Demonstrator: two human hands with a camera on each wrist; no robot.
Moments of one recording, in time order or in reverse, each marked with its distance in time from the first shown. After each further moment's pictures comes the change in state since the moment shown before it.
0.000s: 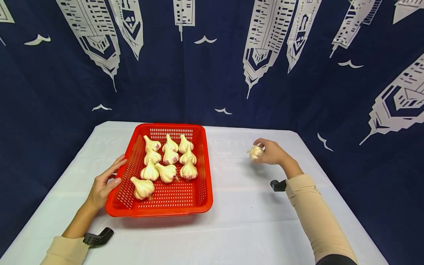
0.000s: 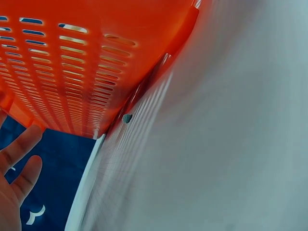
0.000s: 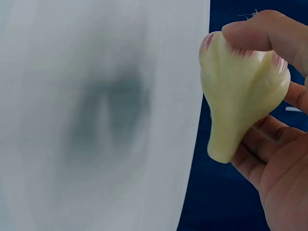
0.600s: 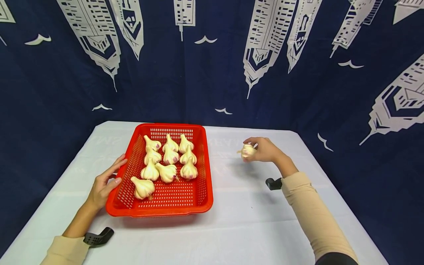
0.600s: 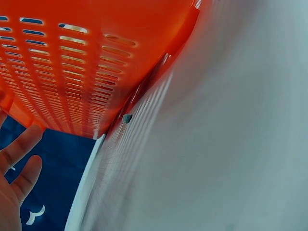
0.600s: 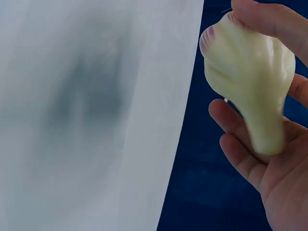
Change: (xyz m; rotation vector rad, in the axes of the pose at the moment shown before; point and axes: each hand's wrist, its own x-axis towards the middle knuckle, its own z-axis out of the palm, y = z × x) left_hand 0.000 -0.002 0.001 0.010 0.004 0.012; right_hand 0.010 -0.030 -0.001 0.004 -0.021 -0.083
